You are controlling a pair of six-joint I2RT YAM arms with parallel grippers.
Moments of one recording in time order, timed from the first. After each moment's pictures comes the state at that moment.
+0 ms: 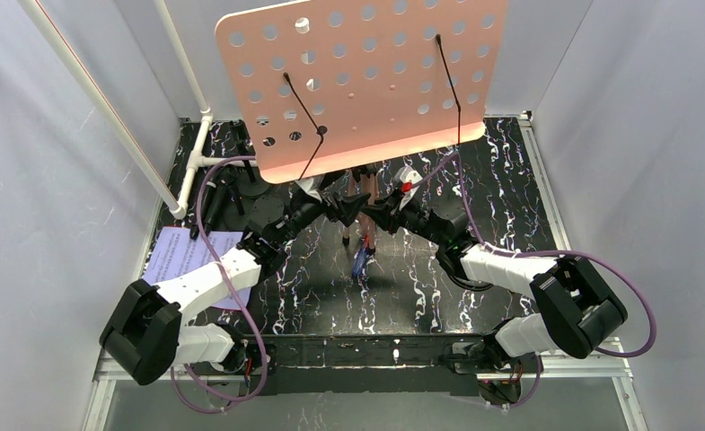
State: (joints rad) left arm -0.65 1.22 0.64 0.78 0.24 -0.13; right arm 0.67 1.38 0.57 0.83 -0.40 0.06
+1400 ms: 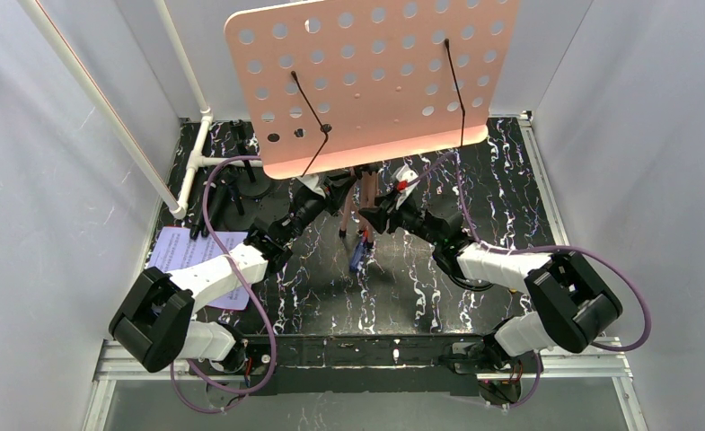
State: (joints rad) left arm -0.65 1.32 0.65 0.85 0.14 -0.06; right arm 0.67 1.41 0.59 0.81 -0.33 0.06
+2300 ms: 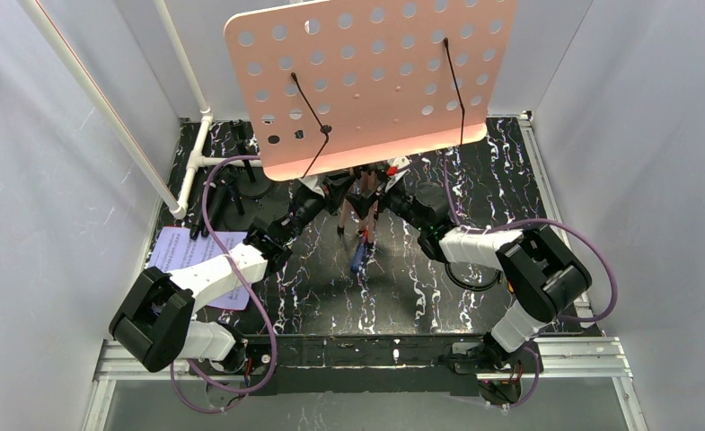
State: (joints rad) left arm -0.64 1.32 0.65 0.85 0.14 -0.06; right arm 0.67 1.60 0.72 0.96 -0.23 0.02
